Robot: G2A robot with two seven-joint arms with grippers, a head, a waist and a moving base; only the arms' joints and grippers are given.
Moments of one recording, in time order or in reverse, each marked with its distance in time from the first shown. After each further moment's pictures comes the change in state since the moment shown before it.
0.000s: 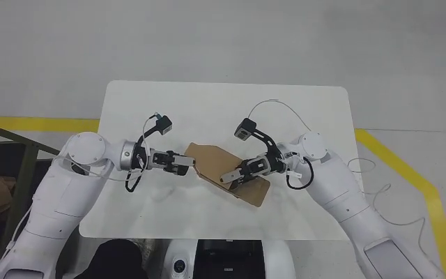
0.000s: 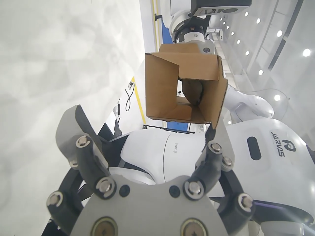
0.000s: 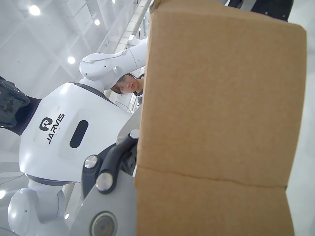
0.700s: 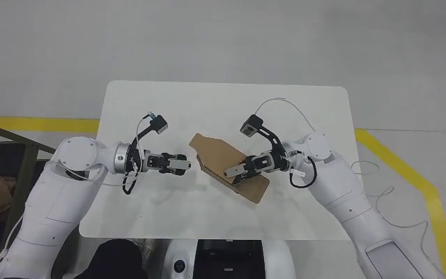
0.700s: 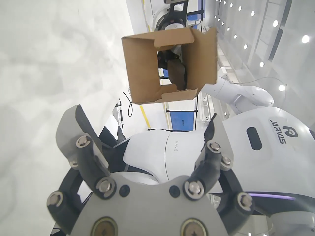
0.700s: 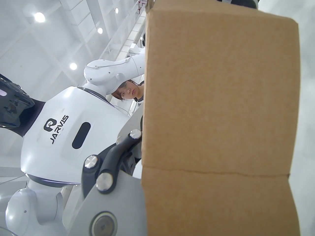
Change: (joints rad) left arm 0.070 0.014 -0.070 -0.065 -0.016 -0.067 0.004; right arm -0.013 0.008 0.039 0.012 0.006 -0.016 -0.017
